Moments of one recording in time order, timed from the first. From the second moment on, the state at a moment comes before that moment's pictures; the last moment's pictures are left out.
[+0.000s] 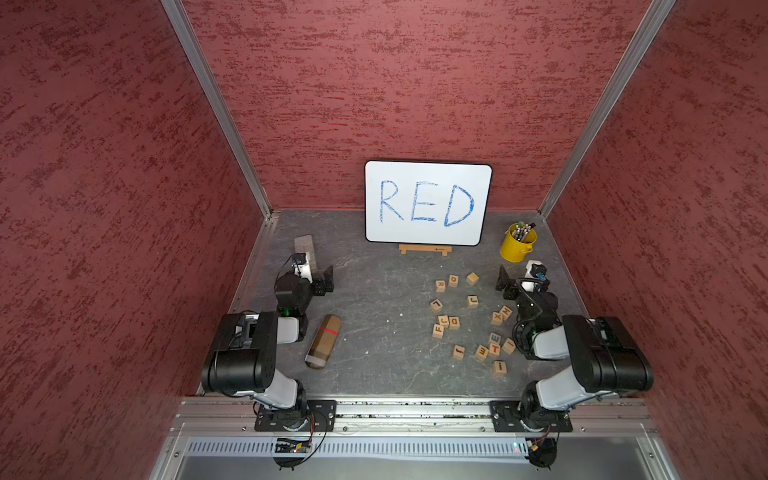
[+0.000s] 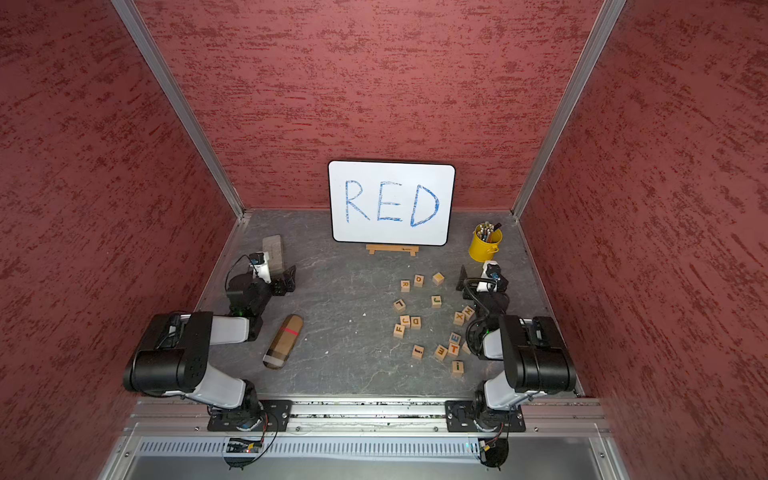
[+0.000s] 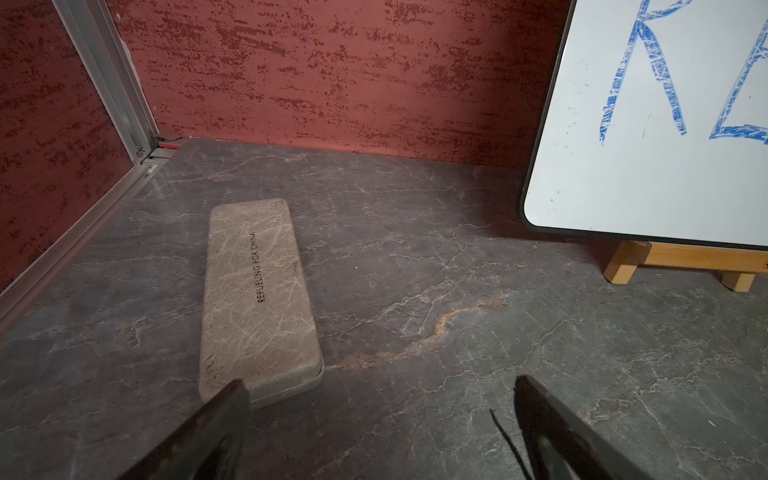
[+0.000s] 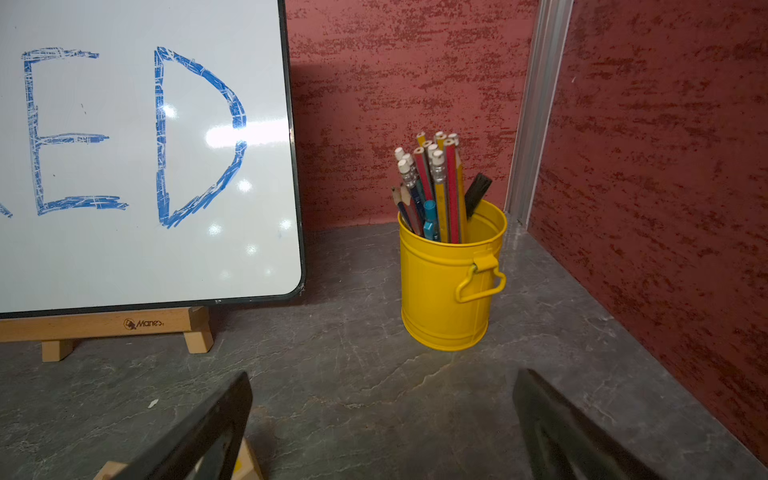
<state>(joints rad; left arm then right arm) 0.07 1.53 0.37 0.89 0.18 -0.09 -0.07 1.54 0.20 1.31 0.00 0.09</state>
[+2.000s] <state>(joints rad) 0.08 1.23 1.00 -0.19 0.31 0.07 -0.04 1.31 0.74 0.36 -0.14 0.35</state>
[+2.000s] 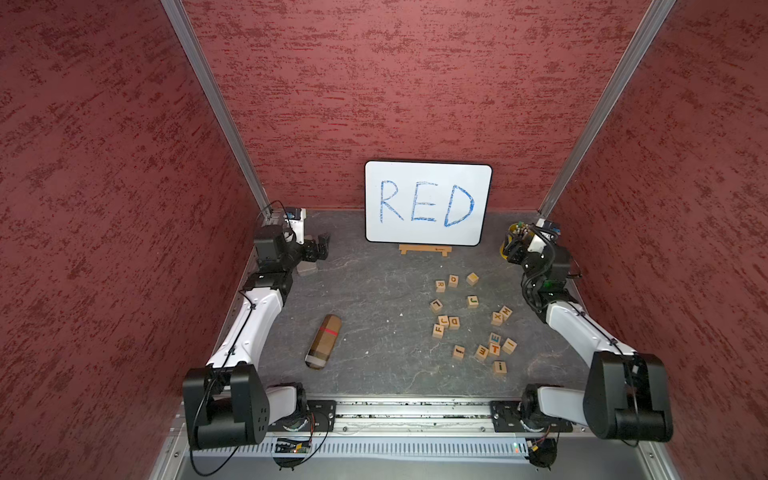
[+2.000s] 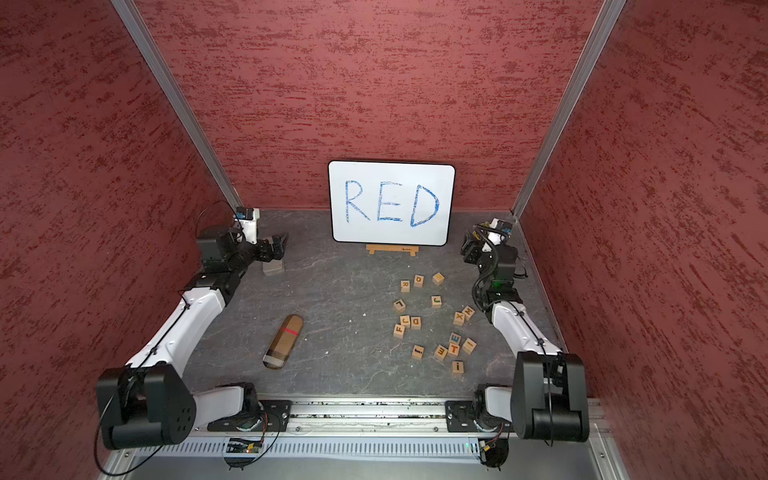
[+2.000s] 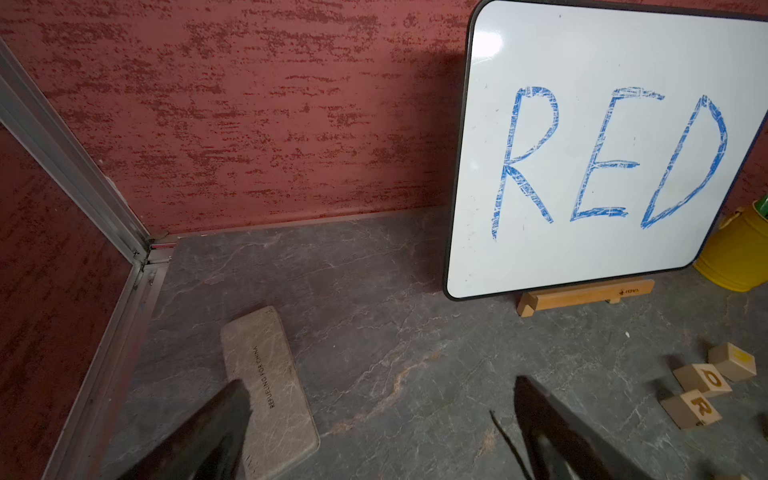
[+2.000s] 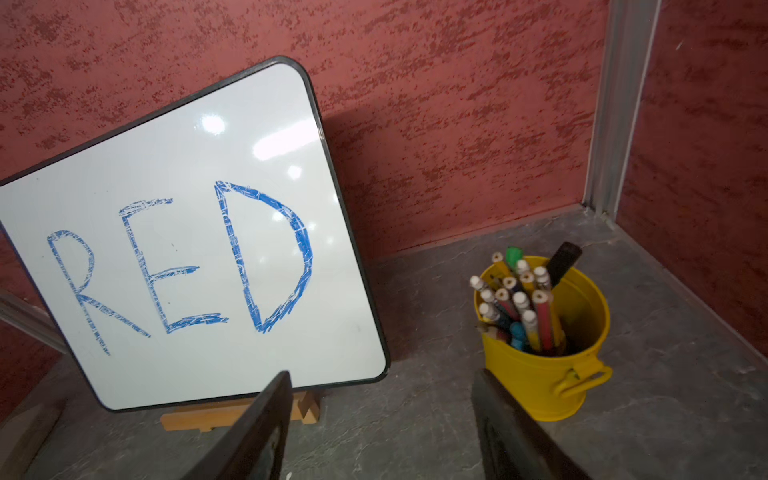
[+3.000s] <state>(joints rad) -0.09 1.41 1.34 -0.73 0.17 0.13 0.32 1.42 1.06 -0.47 -0.16 0.45</state>
